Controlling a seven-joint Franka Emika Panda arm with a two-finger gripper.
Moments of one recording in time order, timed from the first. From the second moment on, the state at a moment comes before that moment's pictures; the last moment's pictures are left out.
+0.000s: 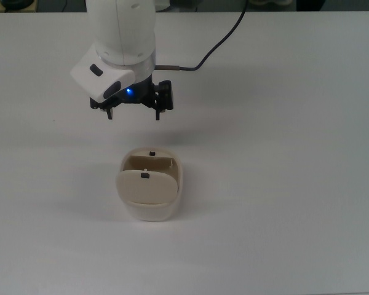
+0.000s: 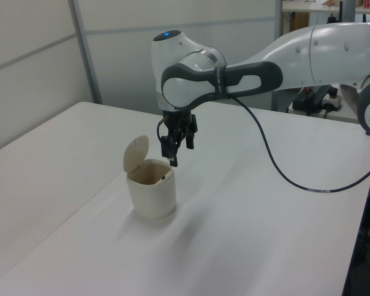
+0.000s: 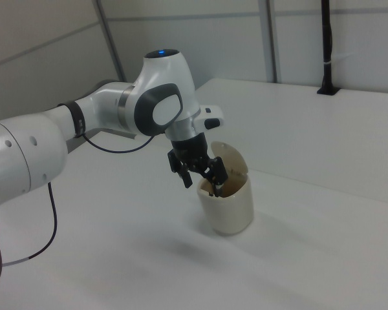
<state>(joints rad) 0.02 0.36 -0.02 -1.43 -0.05 1.81 0.00</state>
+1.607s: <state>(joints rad) 0.01 0.36 -0.02 -1.40 0.02 1.94 0.00</state>
